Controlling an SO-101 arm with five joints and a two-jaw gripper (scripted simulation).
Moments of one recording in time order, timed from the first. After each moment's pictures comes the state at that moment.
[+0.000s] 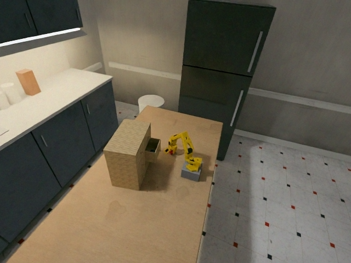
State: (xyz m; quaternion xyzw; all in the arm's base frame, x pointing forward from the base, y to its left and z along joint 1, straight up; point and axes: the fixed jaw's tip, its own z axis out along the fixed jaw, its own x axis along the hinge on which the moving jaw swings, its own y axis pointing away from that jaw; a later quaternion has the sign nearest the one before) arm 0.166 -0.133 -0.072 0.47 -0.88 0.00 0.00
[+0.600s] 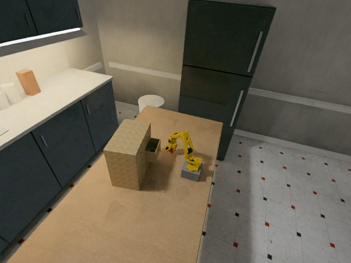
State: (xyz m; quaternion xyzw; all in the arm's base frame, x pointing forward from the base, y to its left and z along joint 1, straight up) arm 0.166 -0.133 -0.050 0.47 -0.88 -0.01 0.00
